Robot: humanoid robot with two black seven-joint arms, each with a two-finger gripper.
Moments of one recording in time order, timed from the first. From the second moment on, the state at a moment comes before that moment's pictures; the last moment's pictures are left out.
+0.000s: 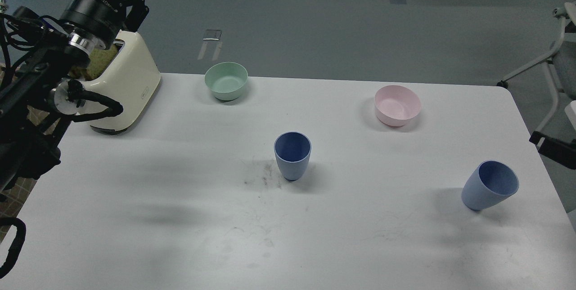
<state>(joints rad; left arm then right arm) -0.71 0.54 -1.03 -0.97 0.53 -0.23 -0.37 -0.11 -0.80 1.56 1.47 -1.89 0.49 0.20</state>
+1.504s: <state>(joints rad) -0.71 0.54 -1.02 -0.98 0.54 -0.23 -0.37 0.37 -0.69 1.42 1.51 -1.94 0.49 0.18</state>
